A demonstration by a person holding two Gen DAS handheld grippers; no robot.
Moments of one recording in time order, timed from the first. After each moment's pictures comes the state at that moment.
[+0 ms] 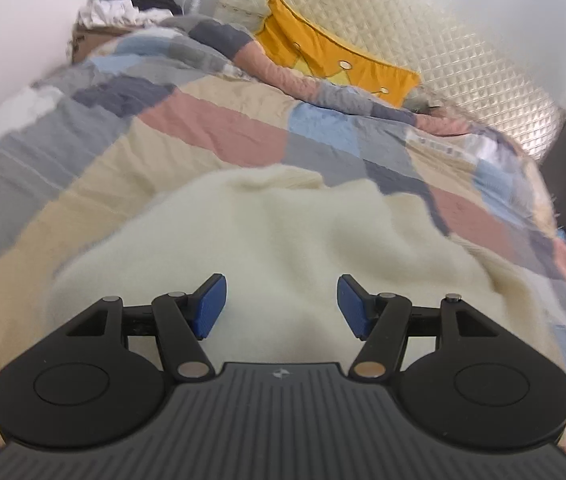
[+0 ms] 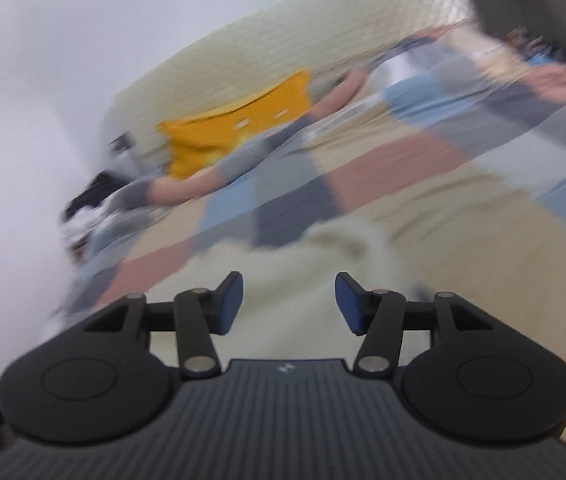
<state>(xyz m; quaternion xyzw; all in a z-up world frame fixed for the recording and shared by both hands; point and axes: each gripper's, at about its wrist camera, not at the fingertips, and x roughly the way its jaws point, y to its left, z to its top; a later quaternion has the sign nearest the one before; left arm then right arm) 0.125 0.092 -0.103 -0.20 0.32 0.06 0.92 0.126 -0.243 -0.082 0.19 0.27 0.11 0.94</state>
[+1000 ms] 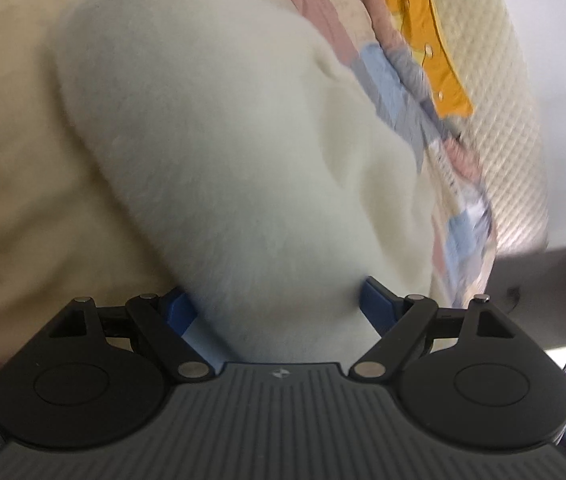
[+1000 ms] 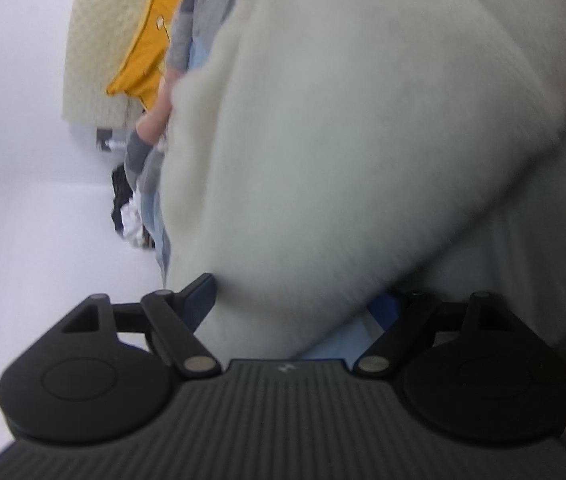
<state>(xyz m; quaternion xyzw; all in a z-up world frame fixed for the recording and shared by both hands) 0.103 0.127 -0.183 -0.53 0.38 0.07 0.76 0.134 -0.198 -0.206 0.52 0.46 0.11 0.71</state>
